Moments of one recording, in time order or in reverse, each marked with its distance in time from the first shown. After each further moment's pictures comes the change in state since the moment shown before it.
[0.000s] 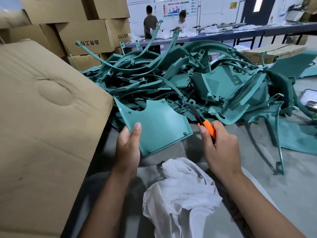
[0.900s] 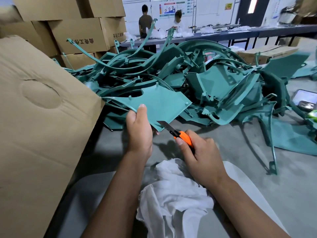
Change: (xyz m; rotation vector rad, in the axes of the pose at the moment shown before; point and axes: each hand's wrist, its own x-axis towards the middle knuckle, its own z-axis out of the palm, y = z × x) left_hand 0.026 0.016 0.067 -0.092 0.167 -0.064; right_hand -0.012 -0.018 0.007 0.050 -0.198 -0.213
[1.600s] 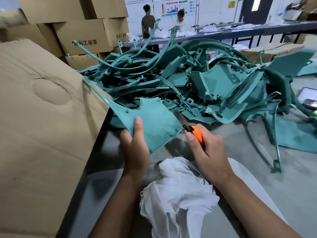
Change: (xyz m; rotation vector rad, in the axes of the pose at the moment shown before) left_hand -0.027 -0.017 -0.043 0.170 0.132 0.190; right_hand 0.002 -0.003 -0.007 0.241 0.086 -0.010
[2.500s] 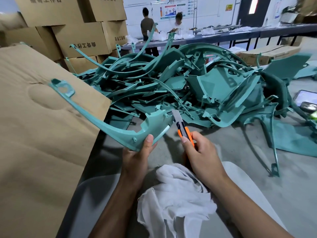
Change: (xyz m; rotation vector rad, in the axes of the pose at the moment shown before) left_hand -0.004 -0.024 -0.012 -0.222 -0.334 -0.072; right_hand 0.002 0.004 0.010 0.032 -0.093 0.404
